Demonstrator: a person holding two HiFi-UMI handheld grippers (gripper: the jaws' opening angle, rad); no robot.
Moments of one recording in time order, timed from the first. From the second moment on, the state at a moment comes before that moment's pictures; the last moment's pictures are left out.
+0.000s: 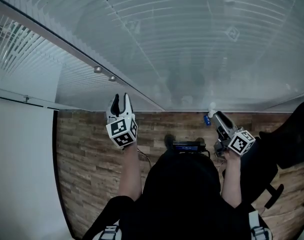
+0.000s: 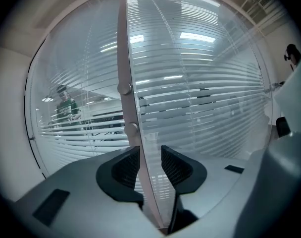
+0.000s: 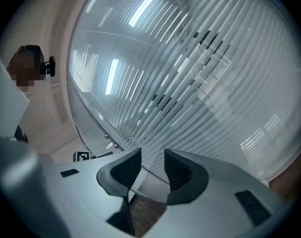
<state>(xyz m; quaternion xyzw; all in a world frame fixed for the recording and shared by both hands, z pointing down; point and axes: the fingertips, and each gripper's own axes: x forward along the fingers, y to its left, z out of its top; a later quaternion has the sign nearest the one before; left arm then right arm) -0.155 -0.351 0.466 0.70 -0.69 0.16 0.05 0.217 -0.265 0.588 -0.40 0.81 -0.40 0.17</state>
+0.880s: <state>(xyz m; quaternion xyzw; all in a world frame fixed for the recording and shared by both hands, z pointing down) -0.094 -0.232 0.327 0.79 -0.60 0.07 0.09 0.273 -0.137 0.431 -0.47 0.80 -0.36 0.13</state>
